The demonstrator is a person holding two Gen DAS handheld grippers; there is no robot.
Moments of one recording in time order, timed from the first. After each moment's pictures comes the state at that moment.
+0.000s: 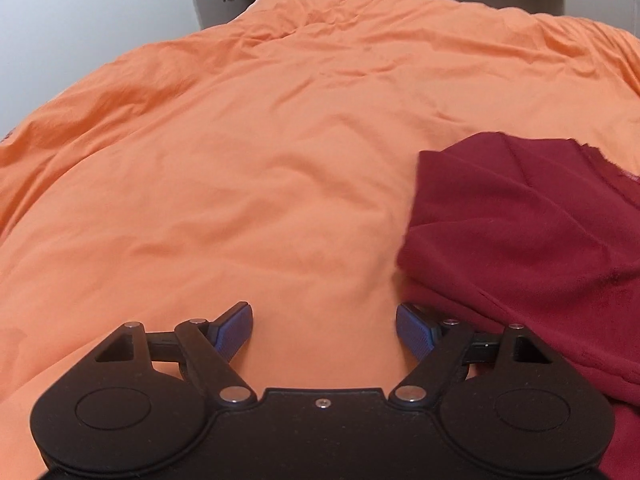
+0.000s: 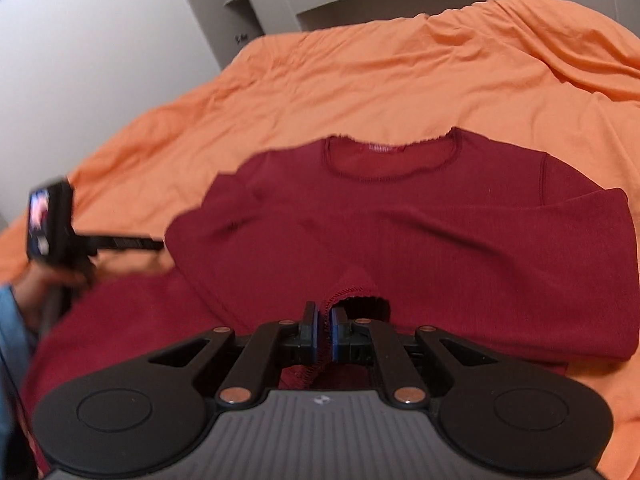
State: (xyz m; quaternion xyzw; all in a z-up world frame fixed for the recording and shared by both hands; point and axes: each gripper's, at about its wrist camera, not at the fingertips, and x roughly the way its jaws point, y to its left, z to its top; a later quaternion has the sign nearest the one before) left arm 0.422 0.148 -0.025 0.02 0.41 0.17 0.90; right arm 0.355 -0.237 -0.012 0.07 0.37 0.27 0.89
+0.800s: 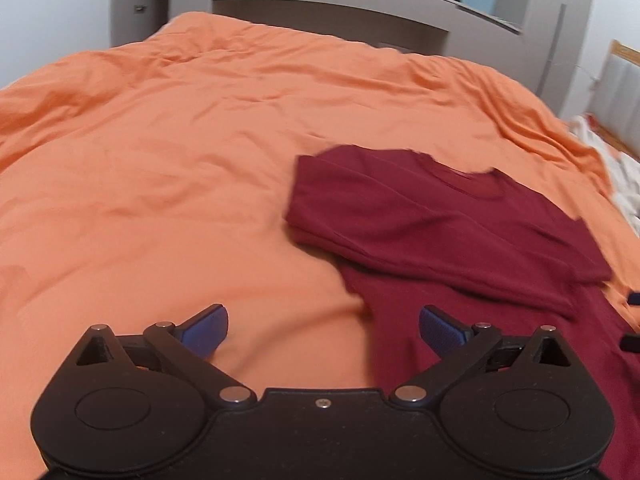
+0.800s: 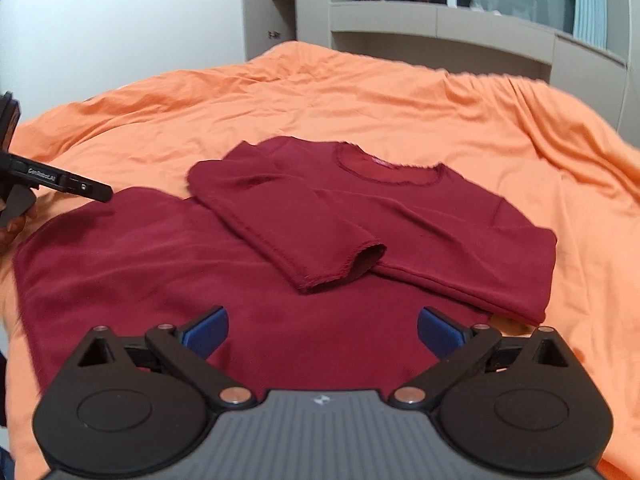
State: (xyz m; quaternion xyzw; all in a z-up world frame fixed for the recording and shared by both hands) left arm 0.283 0.147 0.020 -0.05 0.36 -0.04 0.93; right arm 0.236 -0.246 0.009 -0.07 0.30 0.25 0.92
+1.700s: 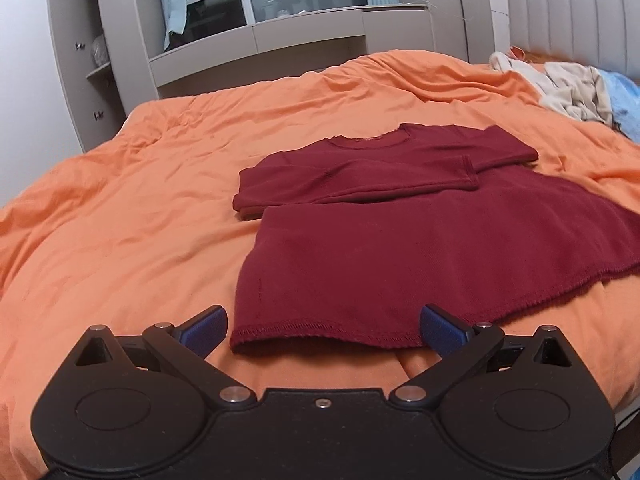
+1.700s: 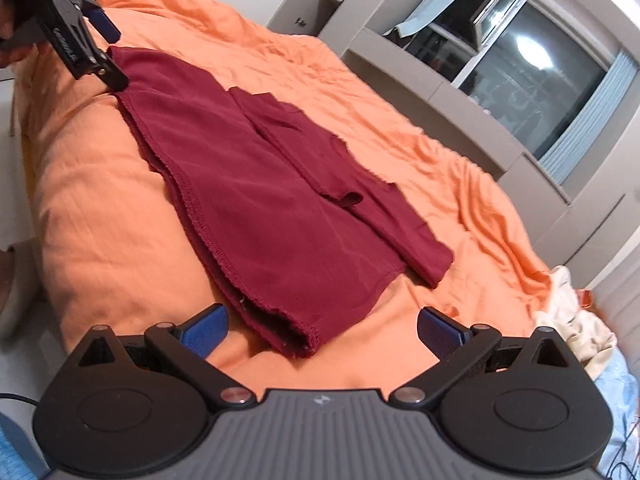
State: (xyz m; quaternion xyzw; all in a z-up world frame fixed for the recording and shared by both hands) left arm 0.112 0.065 0.009 0.13 0.29 -0.07 0.95; right arm 0.049 -0.216 -0.032 -0.32 0.21 0.13 0.91
